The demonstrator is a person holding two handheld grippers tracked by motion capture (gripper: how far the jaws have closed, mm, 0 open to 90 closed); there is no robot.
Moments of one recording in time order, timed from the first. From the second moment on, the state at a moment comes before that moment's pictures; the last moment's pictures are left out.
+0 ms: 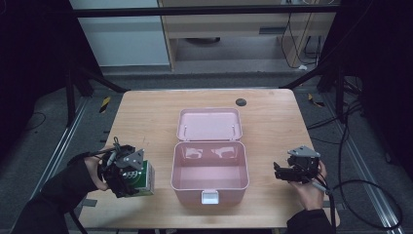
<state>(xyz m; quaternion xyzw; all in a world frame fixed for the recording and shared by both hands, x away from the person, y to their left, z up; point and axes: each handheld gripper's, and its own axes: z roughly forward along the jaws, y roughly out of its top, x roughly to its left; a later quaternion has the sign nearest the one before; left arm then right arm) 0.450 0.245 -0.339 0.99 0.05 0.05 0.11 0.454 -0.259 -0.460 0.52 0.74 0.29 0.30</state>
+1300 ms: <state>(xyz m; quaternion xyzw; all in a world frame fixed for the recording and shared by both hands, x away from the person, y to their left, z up) 0.471 0.208 -0.274 0.99 0.03 0.08 0.14 0.454 -0.260 -0.460 0.52 0.75 0.28 0.30</state>
